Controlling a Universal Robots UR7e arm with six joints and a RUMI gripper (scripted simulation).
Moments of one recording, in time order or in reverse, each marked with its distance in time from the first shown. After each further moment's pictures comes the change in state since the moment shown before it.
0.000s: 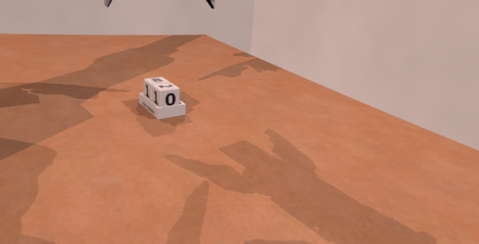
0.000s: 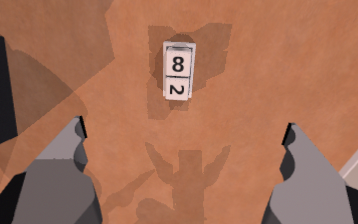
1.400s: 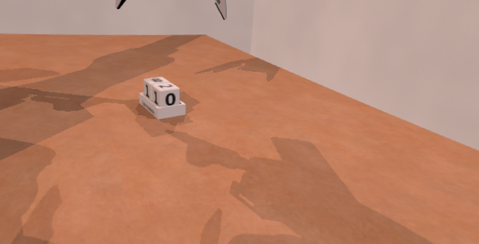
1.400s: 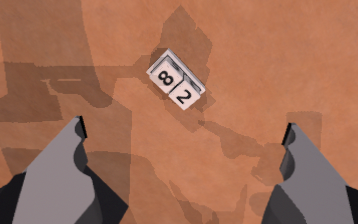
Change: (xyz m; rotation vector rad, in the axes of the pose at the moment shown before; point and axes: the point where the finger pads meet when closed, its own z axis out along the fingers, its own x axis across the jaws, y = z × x) arm 0.009 0.003 0.009 0.000 0.000 0.813
